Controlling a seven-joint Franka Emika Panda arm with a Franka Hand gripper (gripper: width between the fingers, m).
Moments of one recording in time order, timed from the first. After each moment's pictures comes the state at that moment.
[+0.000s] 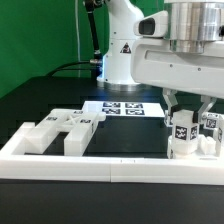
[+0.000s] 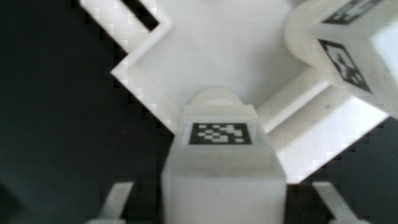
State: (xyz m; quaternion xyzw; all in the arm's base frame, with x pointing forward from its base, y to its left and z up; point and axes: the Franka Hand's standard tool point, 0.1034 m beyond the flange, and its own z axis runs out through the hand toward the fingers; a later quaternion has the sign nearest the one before) arm 0.623 0.060 0.083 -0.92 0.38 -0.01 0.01
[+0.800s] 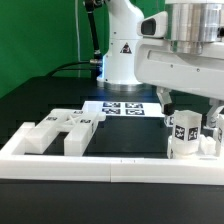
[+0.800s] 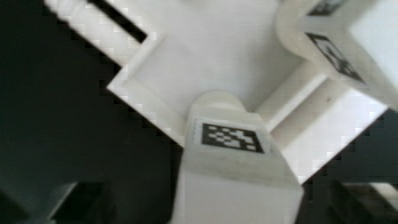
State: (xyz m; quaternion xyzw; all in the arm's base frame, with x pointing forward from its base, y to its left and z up) arm 0.622 0.061 0.082 -0.92 0.38 0.00 0.01
